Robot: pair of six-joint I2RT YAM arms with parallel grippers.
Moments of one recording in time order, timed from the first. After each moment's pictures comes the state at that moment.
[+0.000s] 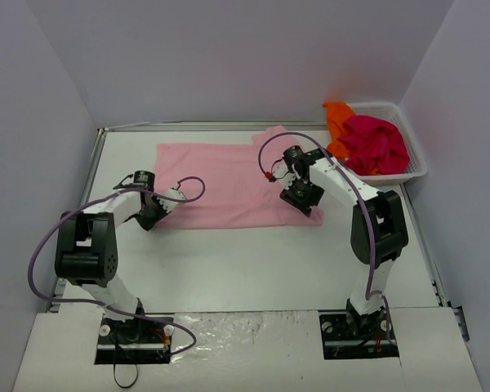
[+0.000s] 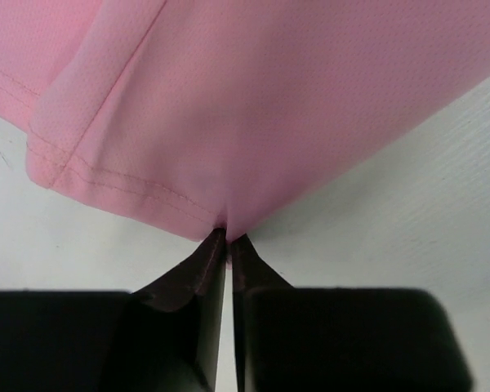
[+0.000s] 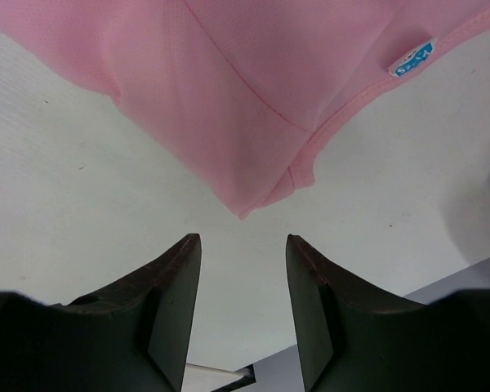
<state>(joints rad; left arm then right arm) -0.04 1.67 0.99 -0.59 0.08 0.87 0.41 1.88 1.47 -1.03 0.13 -0.51</state>
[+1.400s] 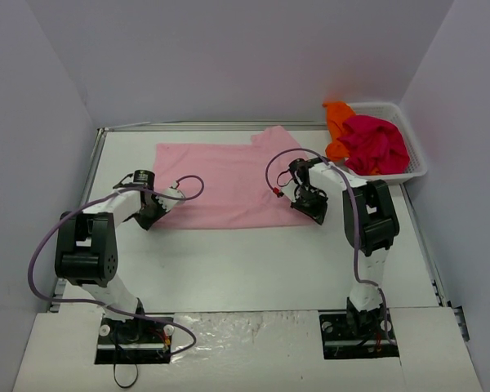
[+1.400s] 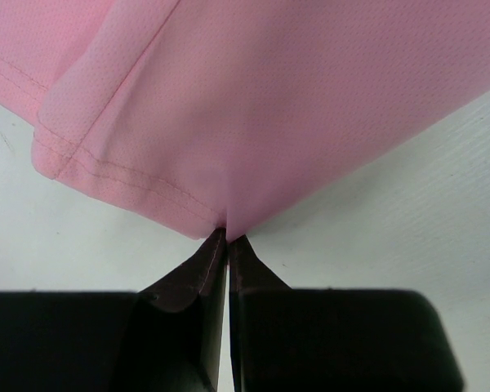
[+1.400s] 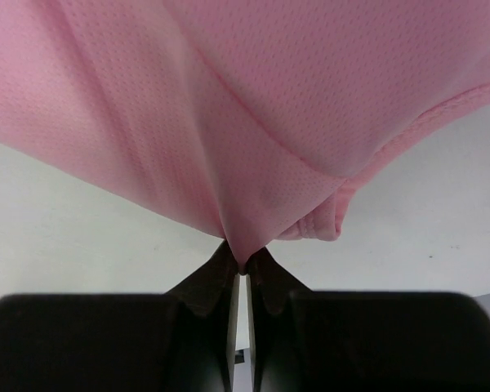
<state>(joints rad) -0.05 1.67 1.00 -0.60 0.05 0.84 0.33 2.02 1.40 -1.00 0.15 -0.60</state>
